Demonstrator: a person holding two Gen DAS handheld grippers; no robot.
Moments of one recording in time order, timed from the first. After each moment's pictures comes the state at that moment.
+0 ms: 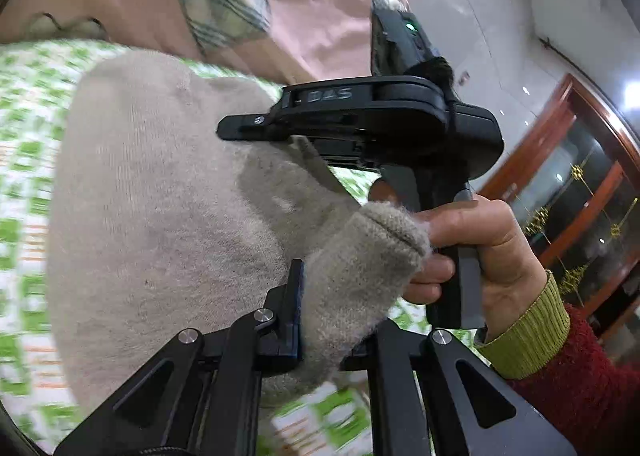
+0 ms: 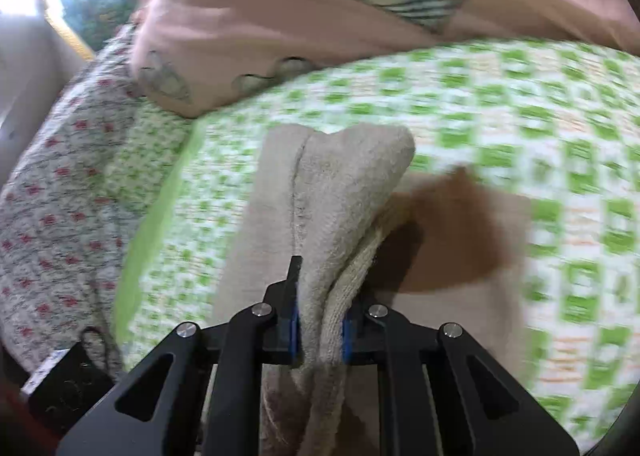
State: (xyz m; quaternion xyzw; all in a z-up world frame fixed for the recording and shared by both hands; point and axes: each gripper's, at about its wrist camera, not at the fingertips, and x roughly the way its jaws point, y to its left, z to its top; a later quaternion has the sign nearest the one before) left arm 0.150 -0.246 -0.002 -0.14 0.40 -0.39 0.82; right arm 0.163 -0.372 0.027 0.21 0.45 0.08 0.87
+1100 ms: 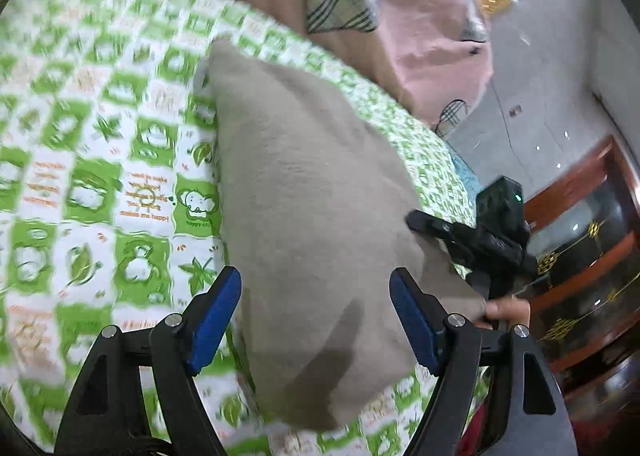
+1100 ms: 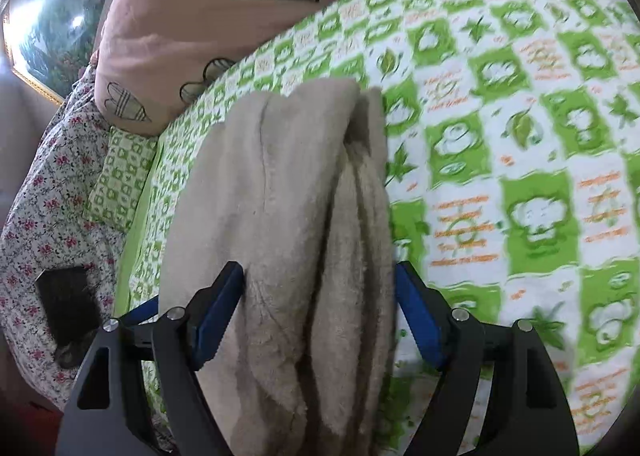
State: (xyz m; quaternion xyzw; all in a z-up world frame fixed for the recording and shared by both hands) left arm 0.209 -0.151 -0.035 -0.22 0.48 -0.31 0.79; right arm 0.093 -0.435 -0.027 0.30 0.45 0.06 0.84
